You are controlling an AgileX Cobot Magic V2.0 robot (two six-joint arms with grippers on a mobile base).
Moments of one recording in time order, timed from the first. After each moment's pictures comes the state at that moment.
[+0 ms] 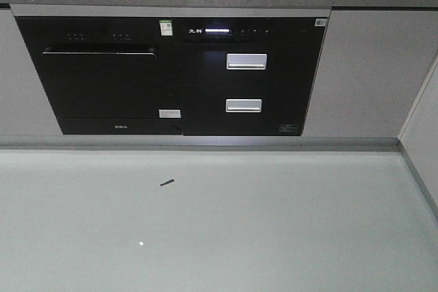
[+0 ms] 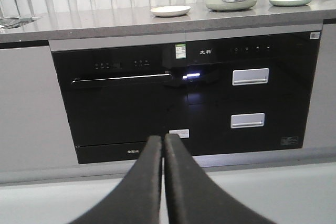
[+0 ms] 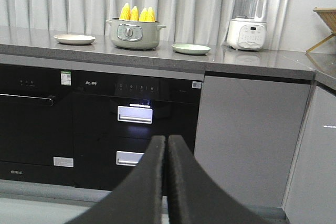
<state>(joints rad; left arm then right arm) -0.04 -0.01 0.03 0.17 0.15 -0.15 0.01 -0.01 0.03 -0.08 0.04 0.05</state>
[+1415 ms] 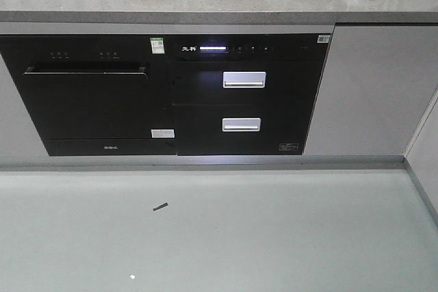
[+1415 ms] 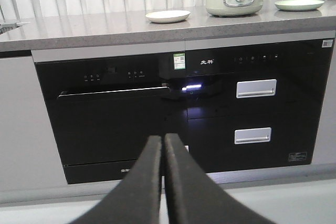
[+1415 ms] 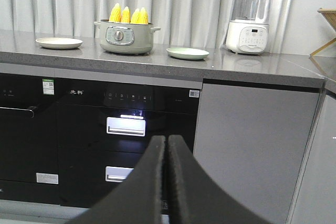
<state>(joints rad) -0.04 -0.01 0.03 0.17 0.15 -0.15 0.01 -0.01 0.03 -0.08 0.04 0.05</state>
